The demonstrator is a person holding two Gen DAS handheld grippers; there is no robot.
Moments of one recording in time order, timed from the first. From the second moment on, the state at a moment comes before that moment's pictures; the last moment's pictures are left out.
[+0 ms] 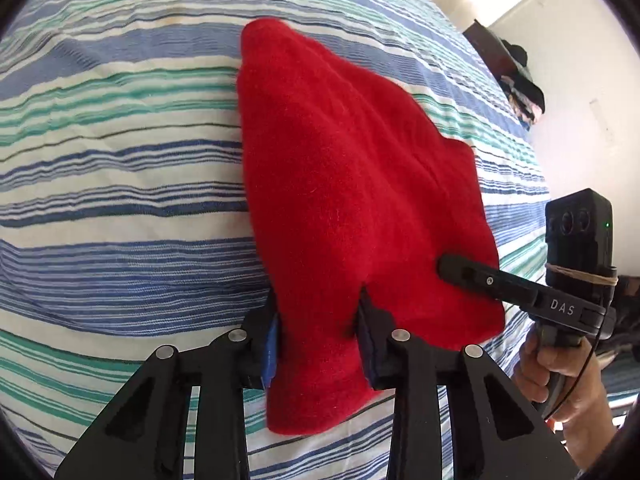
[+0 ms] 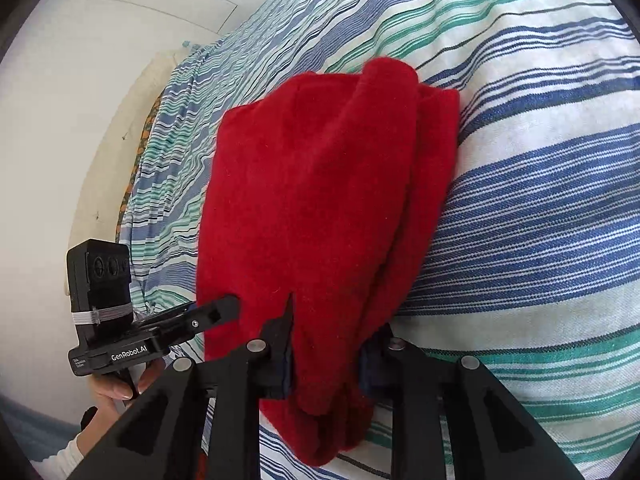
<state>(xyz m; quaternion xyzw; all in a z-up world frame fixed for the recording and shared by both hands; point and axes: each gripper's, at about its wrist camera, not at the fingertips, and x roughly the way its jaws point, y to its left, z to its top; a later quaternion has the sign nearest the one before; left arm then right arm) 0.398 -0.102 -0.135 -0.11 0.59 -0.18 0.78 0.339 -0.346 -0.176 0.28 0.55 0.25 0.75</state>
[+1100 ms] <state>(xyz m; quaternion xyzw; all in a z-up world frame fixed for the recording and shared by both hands) 0.215 -0.074 -0.066 0.13 0.42 0.02 0.90 0.162 -0.340 -0.084 0.03 0.47 0.11 0.88</state>
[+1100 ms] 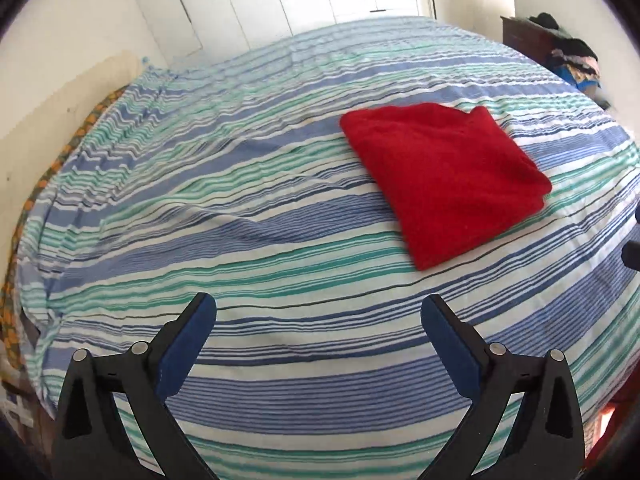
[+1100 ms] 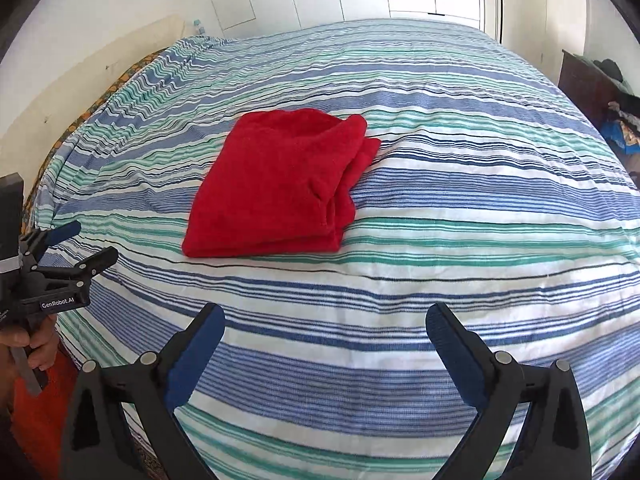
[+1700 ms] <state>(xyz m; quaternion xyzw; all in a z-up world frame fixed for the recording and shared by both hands) 0.116 -0.070 -0.005 0.07 0.48 -0.02 0.88 0.038 -0.263 -0.004 -0.08 0.46 0.08 0.88</state>
